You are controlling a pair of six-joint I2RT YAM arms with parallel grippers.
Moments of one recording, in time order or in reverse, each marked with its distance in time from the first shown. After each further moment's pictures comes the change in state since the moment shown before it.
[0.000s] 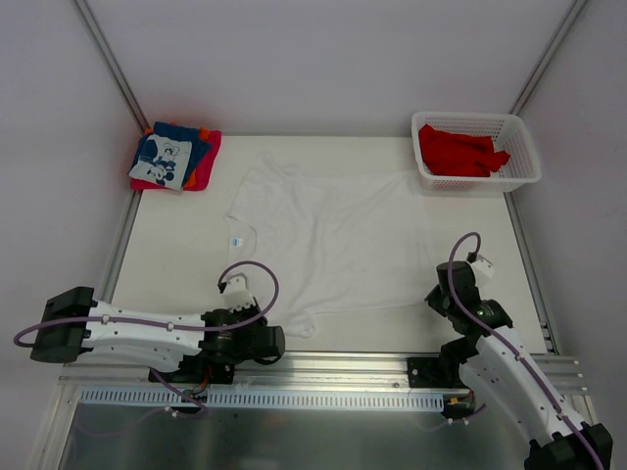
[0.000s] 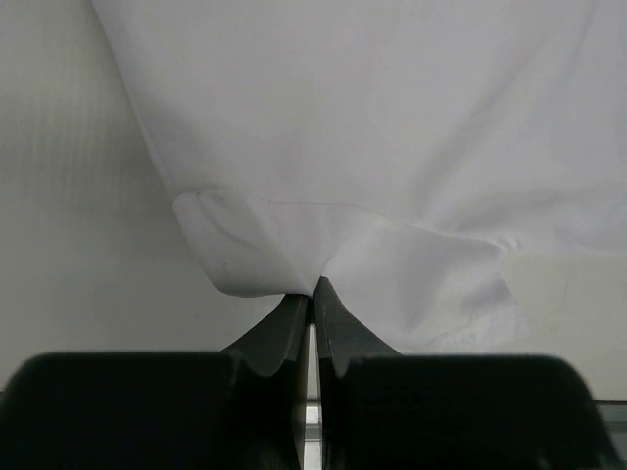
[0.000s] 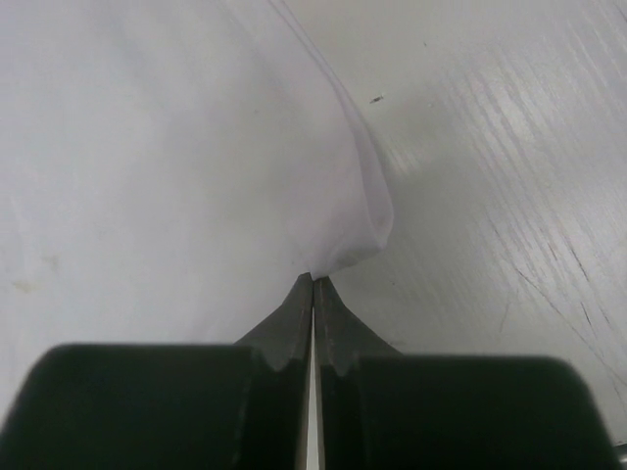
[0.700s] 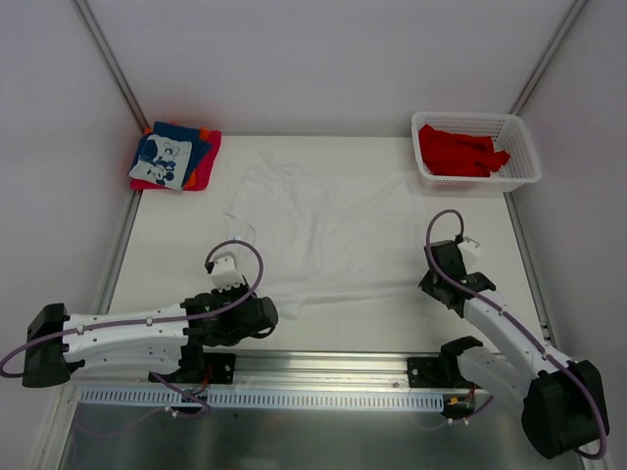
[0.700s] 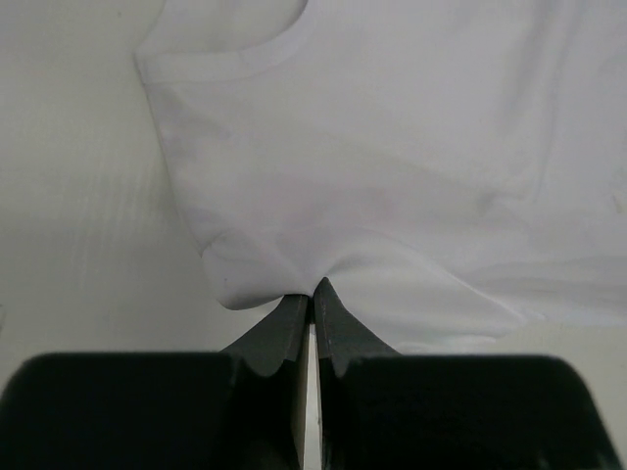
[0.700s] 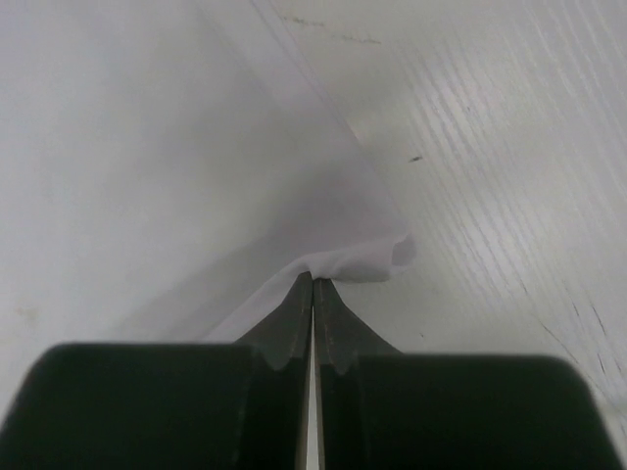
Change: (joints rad) left arm 0.204 -0.117 0.080 -0.048 -0.100 0.271; right arm 0.000 0.330 0.108 0.137 0.030 -0.063
